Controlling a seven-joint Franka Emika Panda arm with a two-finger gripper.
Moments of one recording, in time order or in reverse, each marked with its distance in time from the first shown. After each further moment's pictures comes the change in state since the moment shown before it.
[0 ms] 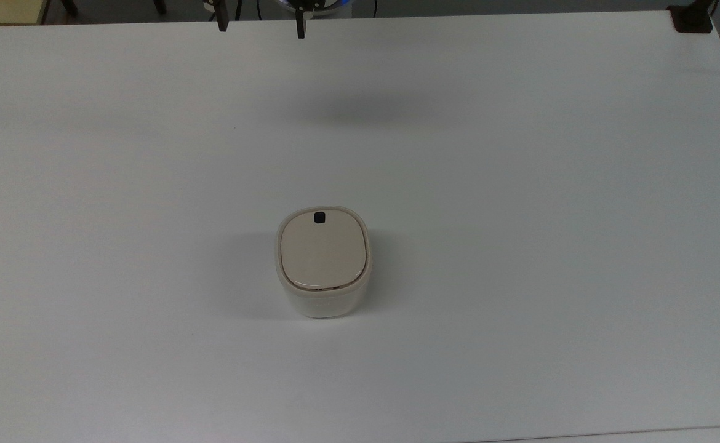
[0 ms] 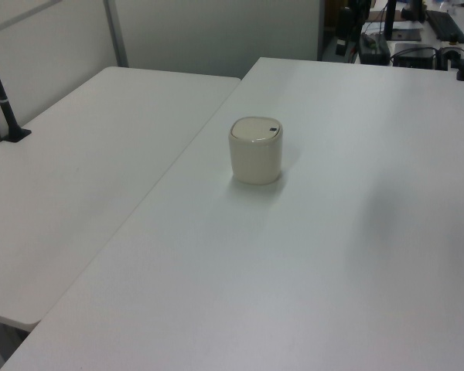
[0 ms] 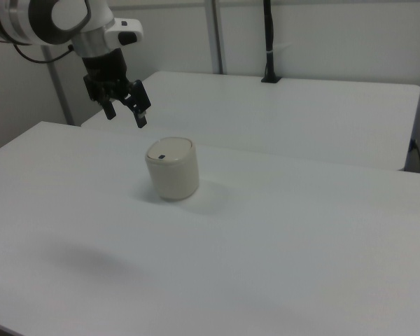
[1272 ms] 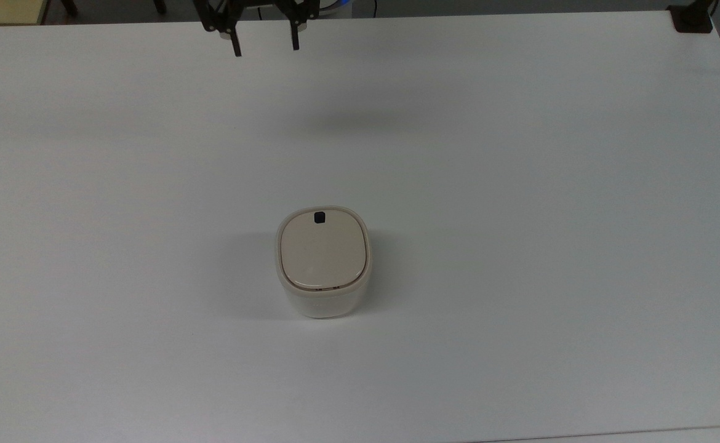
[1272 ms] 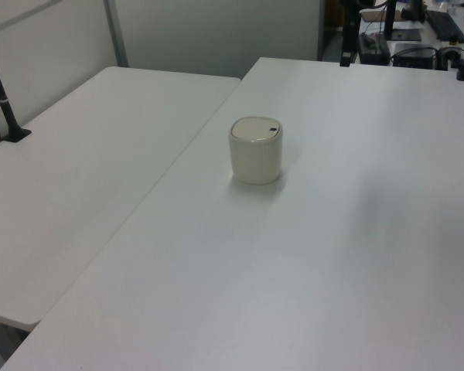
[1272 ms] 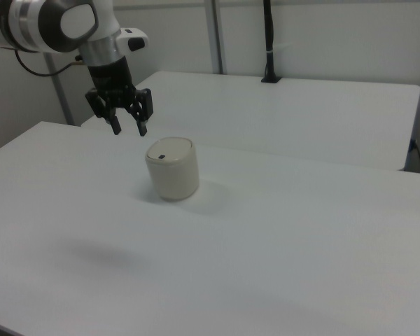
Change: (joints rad) arm 0.000 0.030 0.000 -0.009 0.000 0.001 -0.287
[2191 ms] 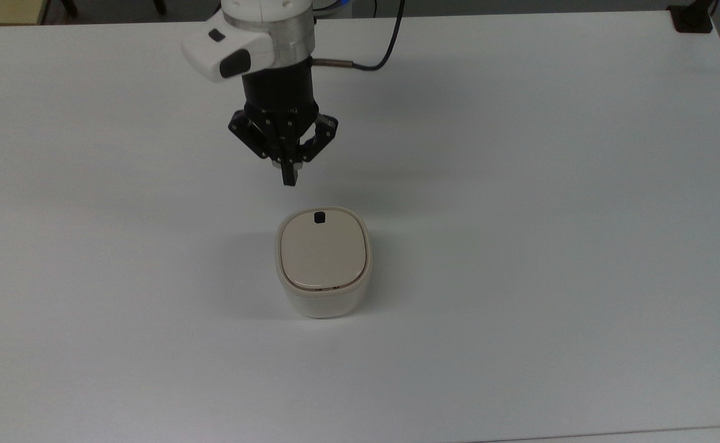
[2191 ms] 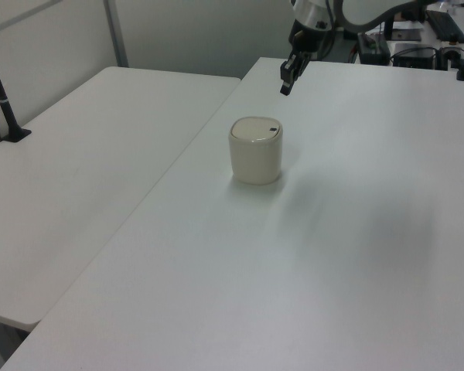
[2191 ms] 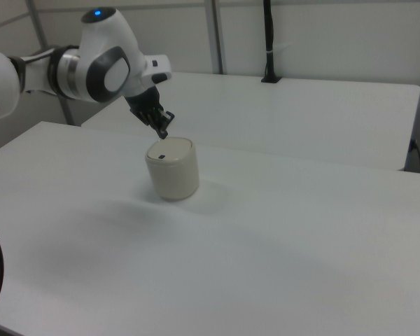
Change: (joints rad) arm 0.025 0.224 0.015 -0.026 0.016 0.522 0.354
